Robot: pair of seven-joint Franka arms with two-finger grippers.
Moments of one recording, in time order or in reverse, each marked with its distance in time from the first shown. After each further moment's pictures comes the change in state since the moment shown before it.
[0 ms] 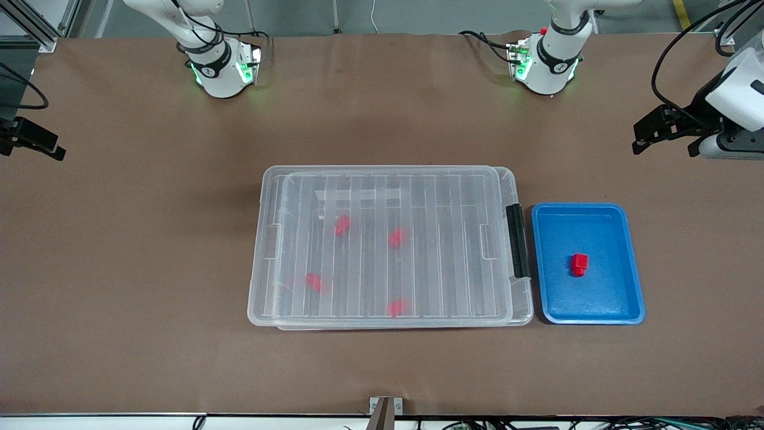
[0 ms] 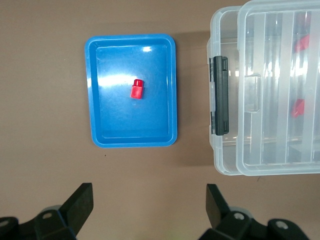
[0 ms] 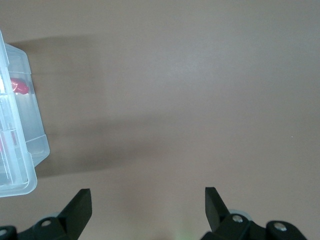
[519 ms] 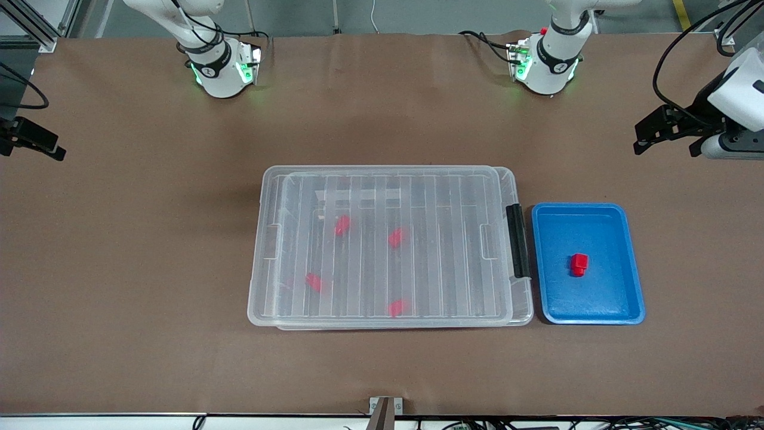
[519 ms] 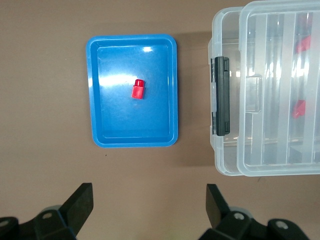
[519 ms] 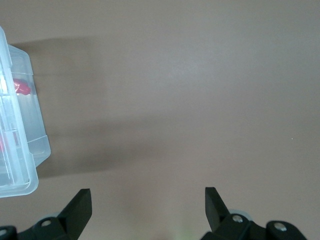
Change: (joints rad) left arm 0.002 0.000 0.005 0.001 0.000 0.000 0.000; right arm 0.009 0.002 0.006 0.009 0.000 0.006 -0.001
